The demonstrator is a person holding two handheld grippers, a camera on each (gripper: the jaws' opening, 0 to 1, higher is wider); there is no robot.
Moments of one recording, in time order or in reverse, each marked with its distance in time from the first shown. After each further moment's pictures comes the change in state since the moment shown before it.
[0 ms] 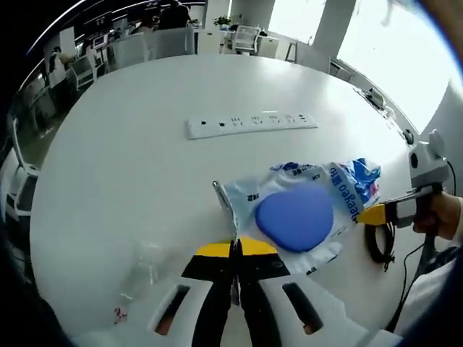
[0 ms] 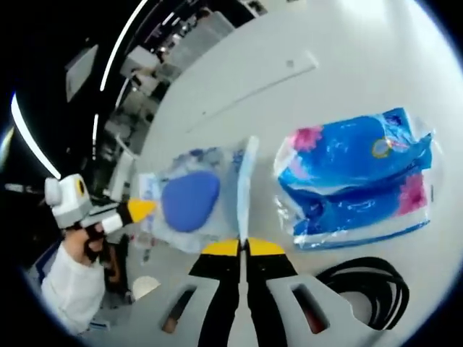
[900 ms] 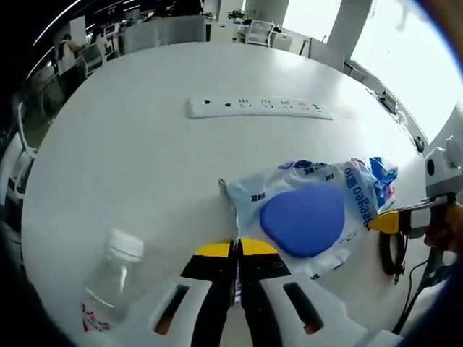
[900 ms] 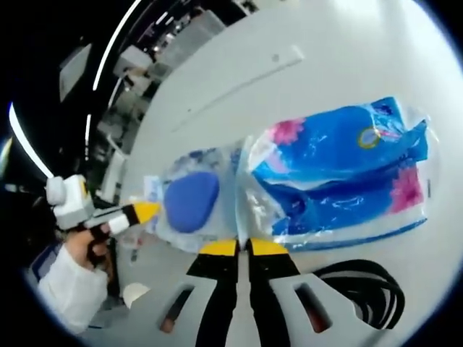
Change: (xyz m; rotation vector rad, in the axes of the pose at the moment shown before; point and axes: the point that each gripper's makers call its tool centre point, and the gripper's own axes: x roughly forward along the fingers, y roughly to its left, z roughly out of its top) left arm 0.027 -0.003 -0.016 -0.061 0.014 0.052; right arm 0.004 -0.015 -0.005 -0.002 -0.005 -0.035
